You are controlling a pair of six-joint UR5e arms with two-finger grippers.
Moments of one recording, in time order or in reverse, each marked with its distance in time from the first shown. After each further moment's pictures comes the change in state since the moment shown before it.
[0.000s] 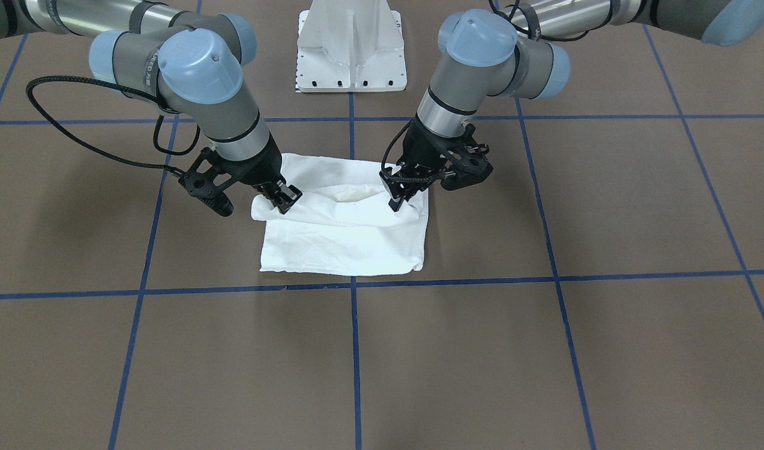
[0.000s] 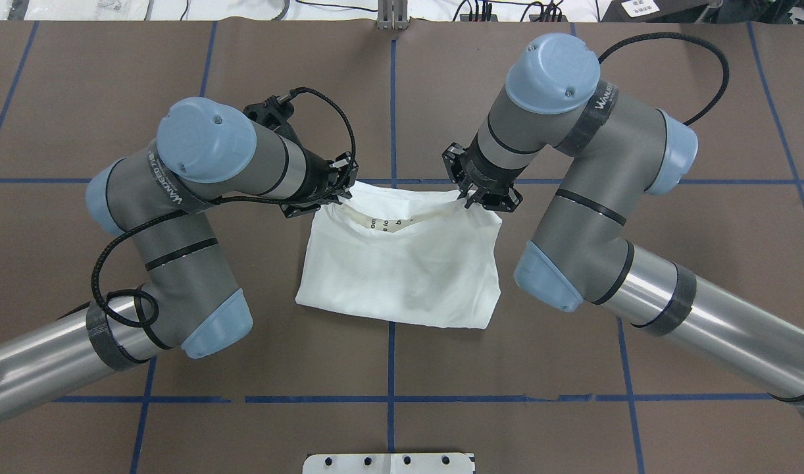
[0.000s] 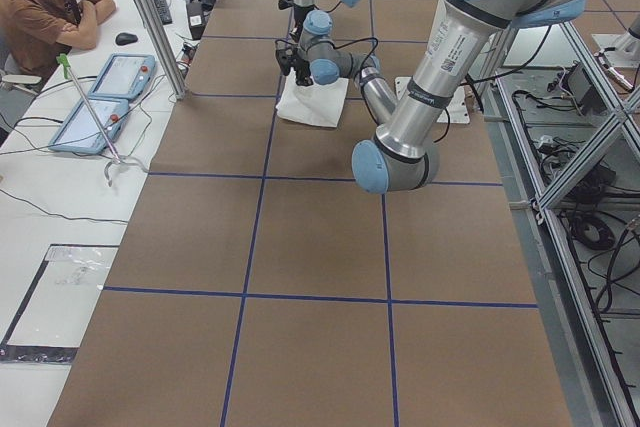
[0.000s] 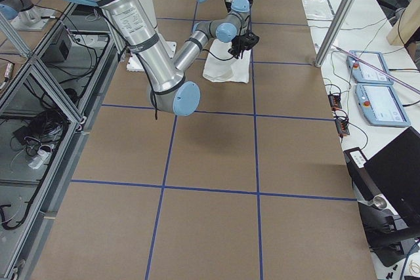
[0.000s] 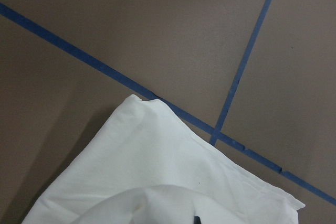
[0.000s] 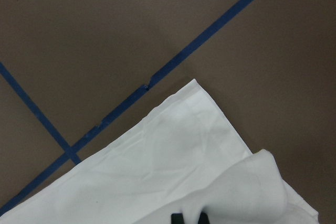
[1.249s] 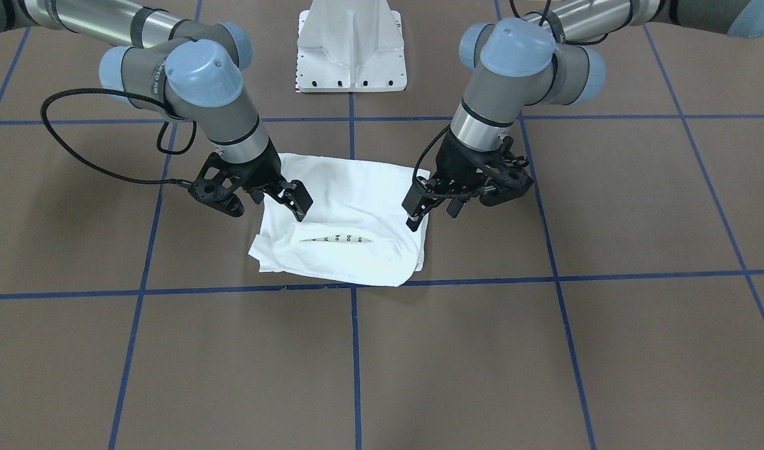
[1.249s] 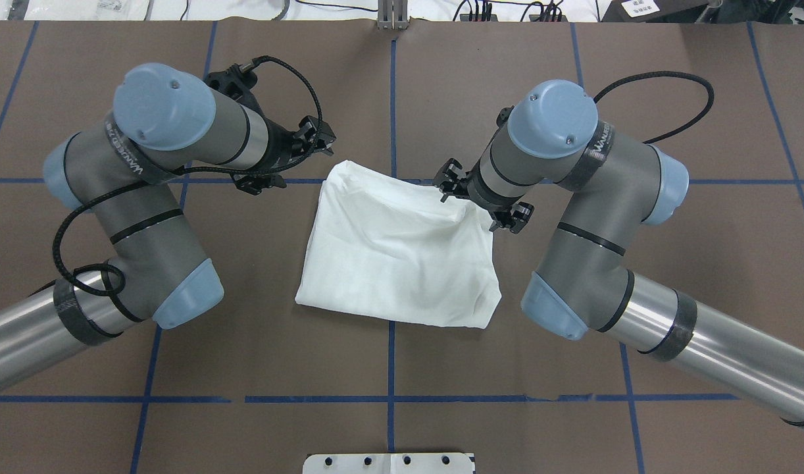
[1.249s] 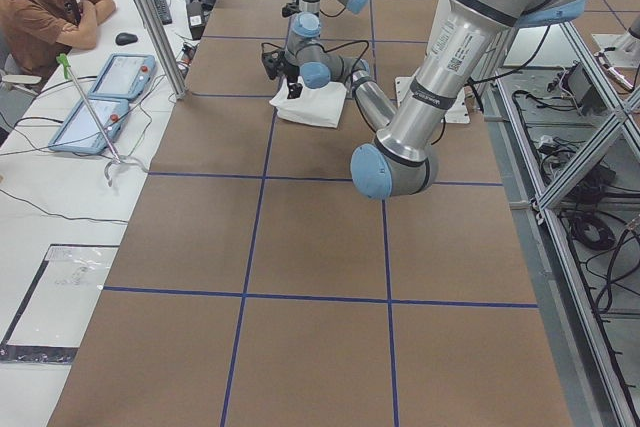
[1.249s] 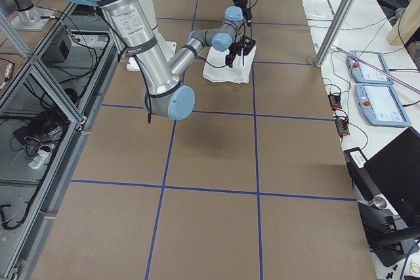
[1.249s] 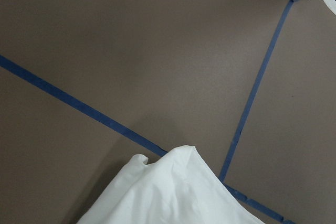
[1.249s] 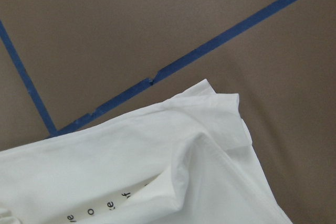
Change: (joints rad) left arm -0.078 0.067 -0.031 0.015 -0.007 0.096; right arm -0.069 -0.059 -0.006 0.105 -0.106 -0.141
